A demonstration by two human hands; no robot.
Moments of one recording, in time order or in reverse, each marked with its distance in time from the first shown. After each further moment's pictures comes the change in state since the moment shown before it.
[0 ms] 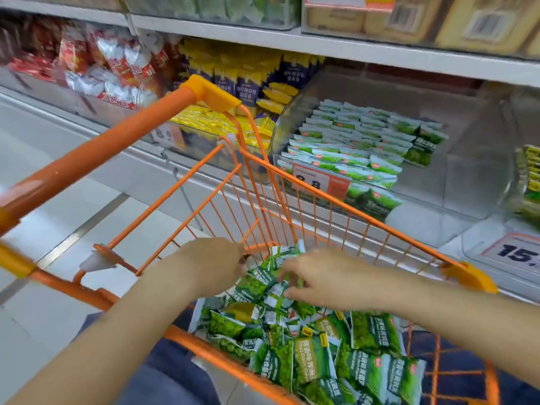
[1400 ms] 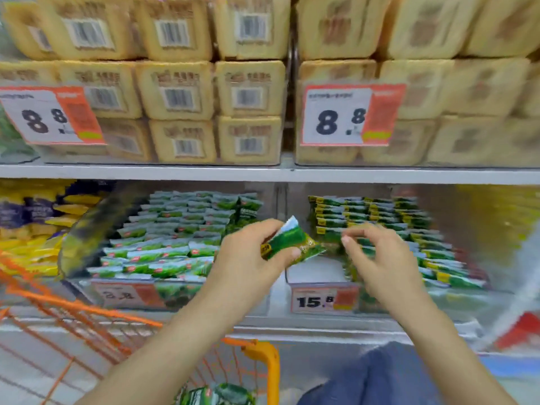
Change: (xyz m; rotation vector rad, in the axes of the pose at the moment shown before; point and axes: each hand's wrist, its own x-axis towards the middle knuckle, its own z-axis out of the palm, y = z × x) left_hand 0.069 0.257 -0.146 -0.825 0.760 0.657; right_hand -0.232 0.193 -0.021 0.208 1.236 0.812
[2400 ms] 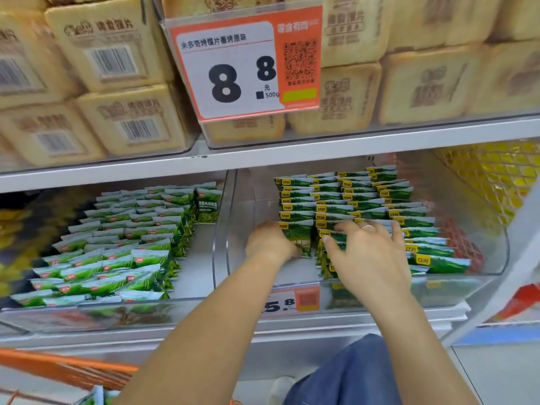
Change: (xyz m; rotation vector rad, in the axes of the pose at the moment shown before) left_hand 0.109 -0.044 0.161 0.458 -0.394 -0.490; right_hand 0.015 0.056 0.012 -0.434 -0.217 0.277
